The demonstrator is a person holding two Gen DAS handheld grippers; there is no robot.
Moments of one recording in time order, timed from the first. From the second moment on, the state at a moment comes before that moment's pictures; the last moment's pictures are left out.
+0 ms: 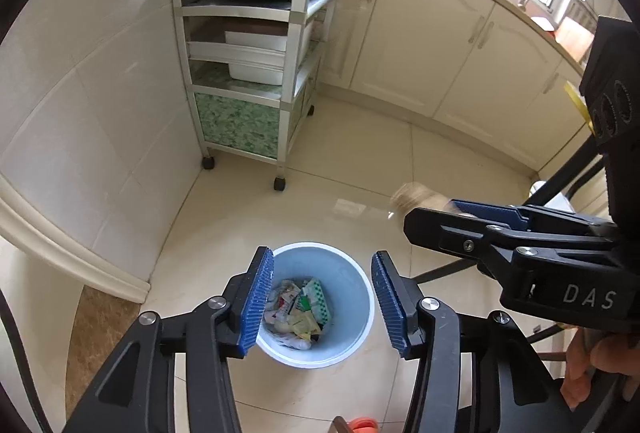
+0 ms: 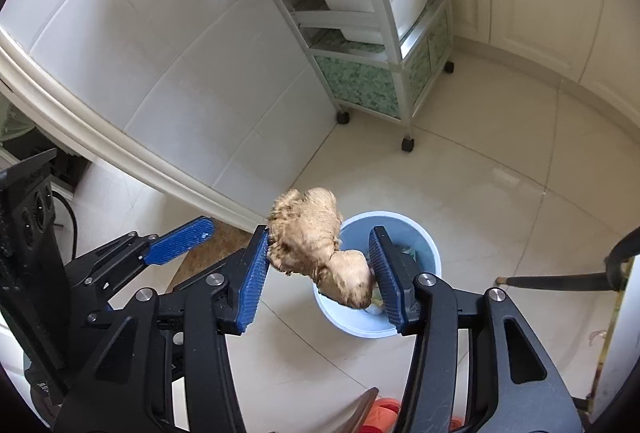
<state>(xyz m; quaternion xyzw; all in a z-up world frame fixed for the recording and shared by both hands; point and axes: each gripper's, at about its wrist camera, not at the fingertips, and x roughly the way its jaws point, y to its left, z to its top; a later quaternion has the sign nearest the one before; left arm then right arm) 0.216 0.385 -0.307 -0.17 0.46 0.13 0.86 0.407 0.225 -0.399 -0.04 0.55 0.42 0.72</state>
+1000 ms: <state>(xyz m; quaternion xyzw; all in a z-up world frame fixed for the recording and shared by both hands) 0.251 0.137 -0.119 -0.04 0.34 -0.04 0.94 0.483 -0.127 -0.215 -0.07 0.42 0.13 0.90</state>
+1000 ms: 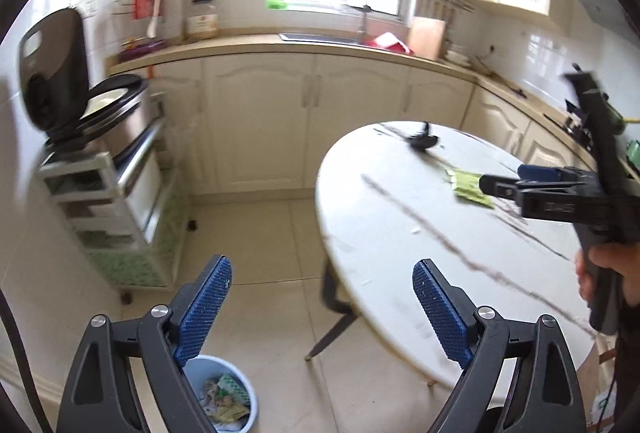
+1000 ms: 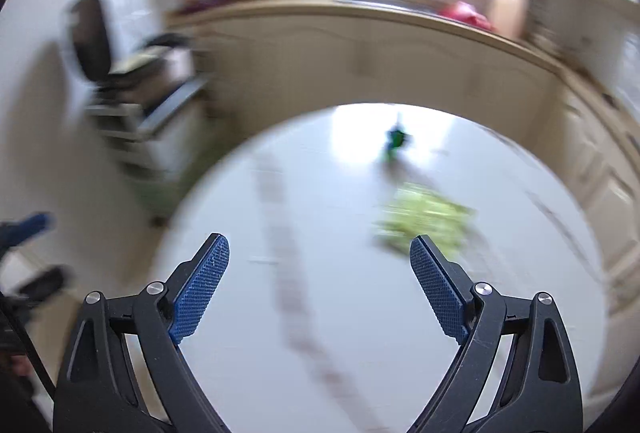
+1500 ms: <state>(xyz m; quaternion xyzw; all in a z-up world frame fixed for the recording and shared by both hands) 0.399 0.069 -0.115 0.00 0.38 -0.06 0.92 0.589 -0.176 -0.288 -0.04 0.51 0.05 0.86</state>
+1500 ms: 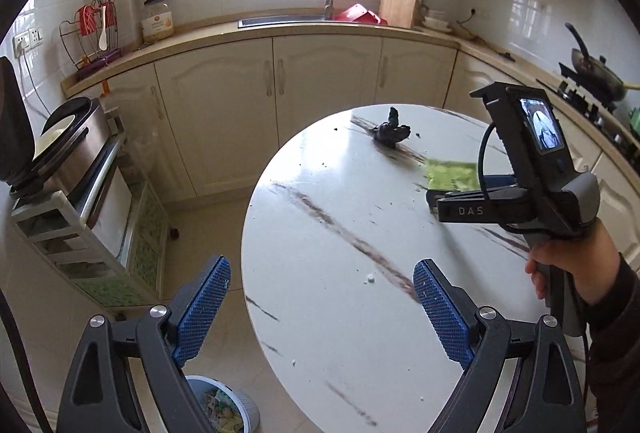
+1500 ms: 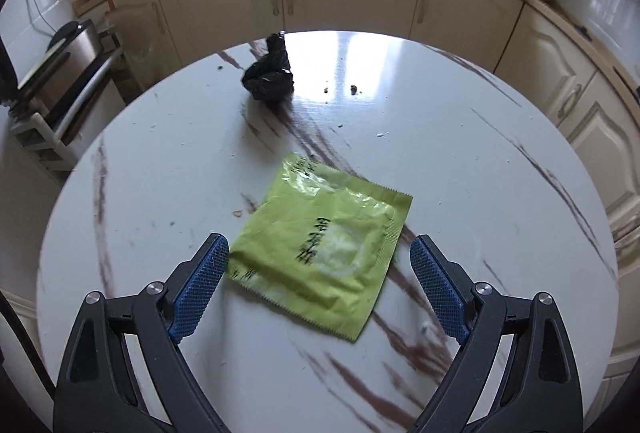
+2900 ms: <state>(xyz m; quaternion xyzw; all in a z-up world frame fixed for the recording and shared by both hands) 0.686 -0.045 -0.207 0.06 0.40 -0.07 0.91 0.610 -0.282 -0.290 -0.02 0.48 0.16 0.86</state>
